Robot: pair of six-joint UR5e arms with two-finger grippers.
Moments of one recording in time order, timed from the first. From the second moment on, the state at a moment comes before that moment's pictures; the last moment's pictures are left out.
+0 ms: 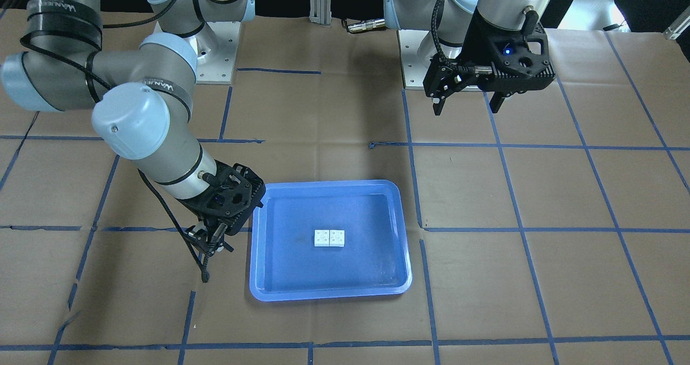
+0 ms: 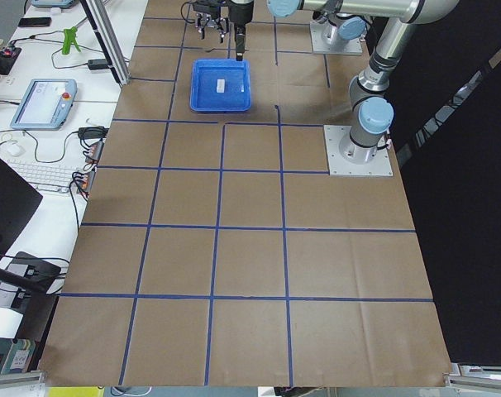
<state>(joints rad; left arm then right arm) -1.60 -1.54 -1.58 -1.55 1.60 -0.08 1.65 -1.23 1.58 -1.99 -1.35 -0.88</state>
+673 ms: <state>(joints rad) -1.60 -1.54 -1.58 -1.54 1.60 -0.08 1.61 -1.38 1.53 -1.71 -1.57 -0.27</state>
